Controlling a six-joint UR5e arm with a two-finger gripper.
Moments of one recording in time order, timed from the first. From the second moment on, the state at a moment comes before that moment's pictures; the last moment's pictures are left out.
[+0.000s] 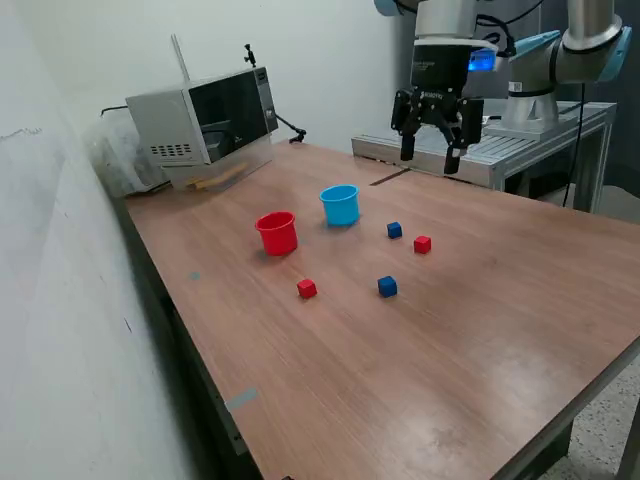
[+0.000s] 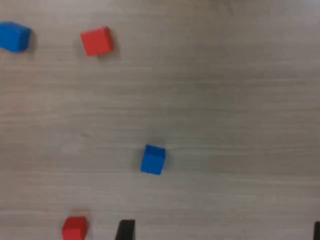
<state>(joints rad) 0.23 -1.01 1.36 -2.13 -1.66 3.39</state>
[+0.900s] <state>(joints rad) 0.11 -0.74 1.12 -2.12 -1.66 3.23</state>
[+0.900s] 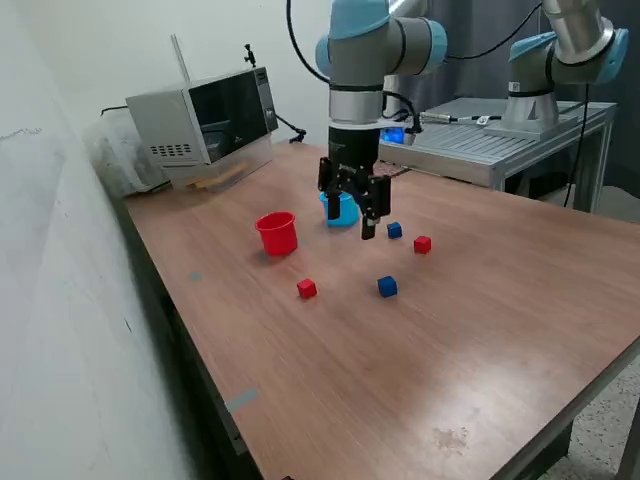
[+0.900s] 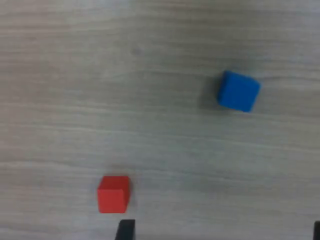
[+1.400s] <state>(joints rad) 0.05 -0.68 1.05 -2.12 -1.66 3.18</state>
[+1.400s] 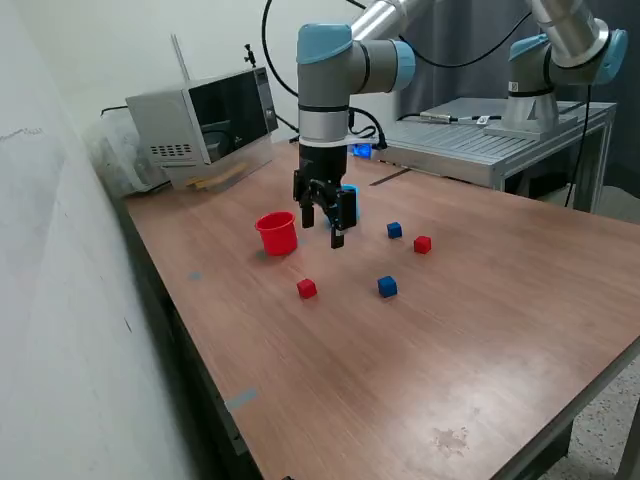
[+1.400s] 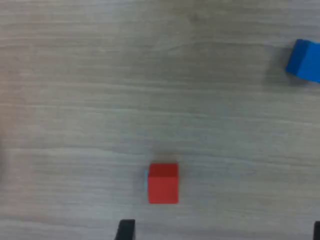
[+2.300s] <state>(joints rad) 0.05 -0.58 1.00 -2.13 -1.66 3.13</state>
